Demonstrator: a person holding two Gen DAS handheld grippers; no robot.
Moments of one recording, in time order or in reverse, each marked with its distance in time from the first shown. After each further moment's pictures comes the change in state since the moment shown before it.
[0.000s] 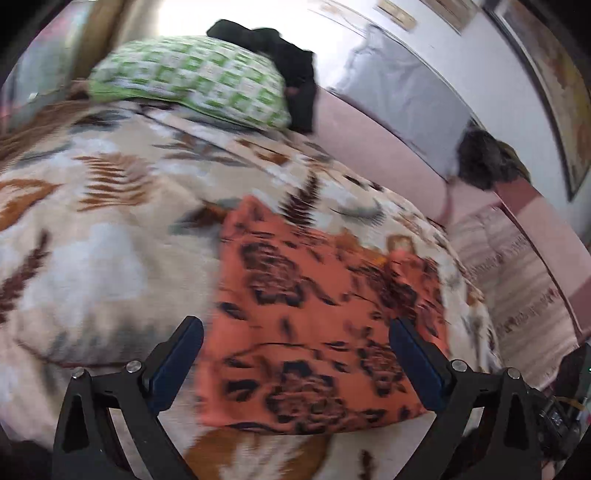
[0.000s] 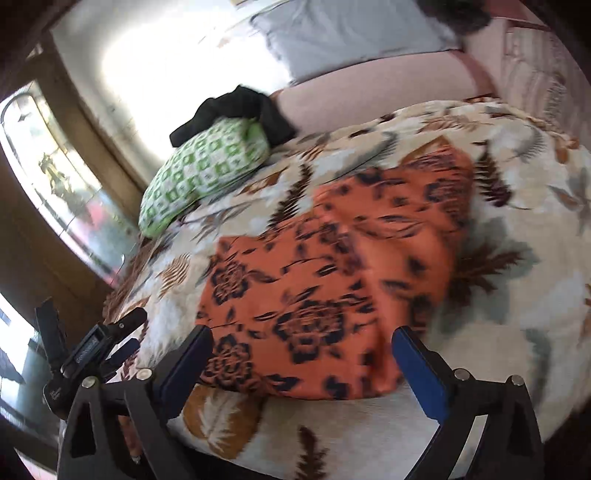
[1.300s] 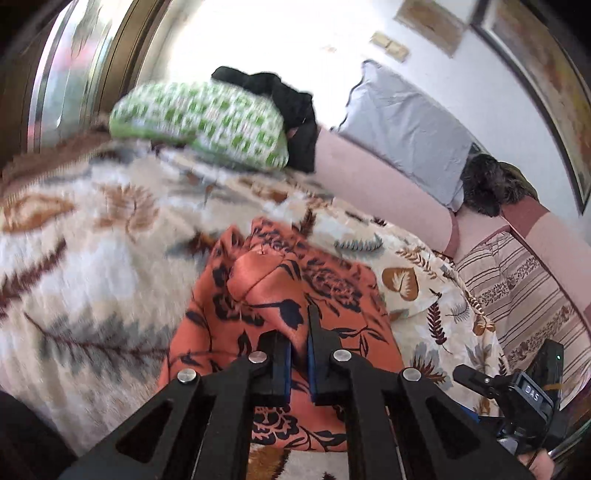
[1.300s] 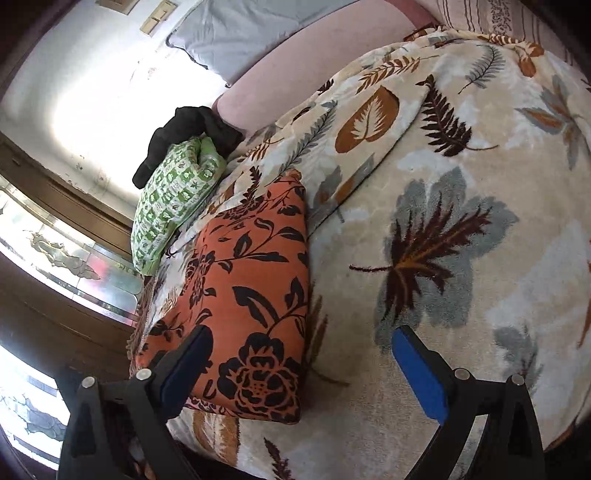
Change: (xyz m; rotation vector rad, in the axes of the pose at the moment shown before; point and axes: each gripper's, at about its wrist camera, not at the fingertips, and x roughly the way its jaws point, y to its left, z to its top) left arm -0.039 -0.066 -0.044 0.037 -0.289 0.182; right arm 0.067 -0.049 0.018 0.253 0.147 0.135
